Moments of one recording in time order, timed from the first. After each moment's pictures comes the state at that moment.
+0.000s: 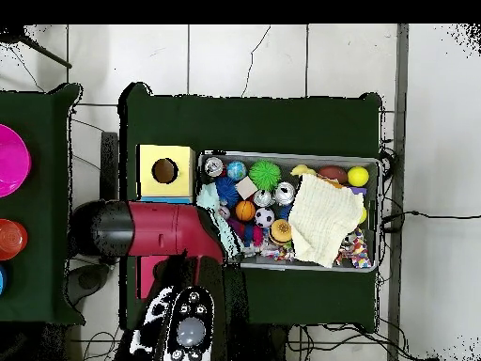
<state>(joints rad) 0.18 -0.72 -0.14 1.64 0.18 0.67 1.85</state>
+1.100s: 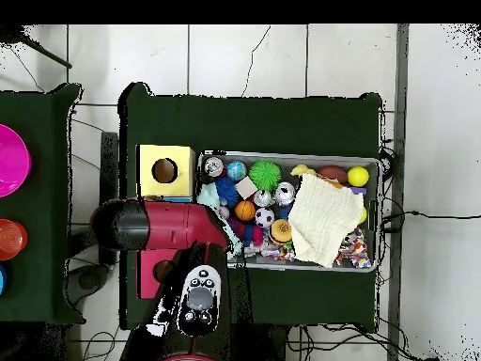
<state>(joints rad) 0.16 -0.61 -0.12 1.64 0.17 0.50 1.85</state>
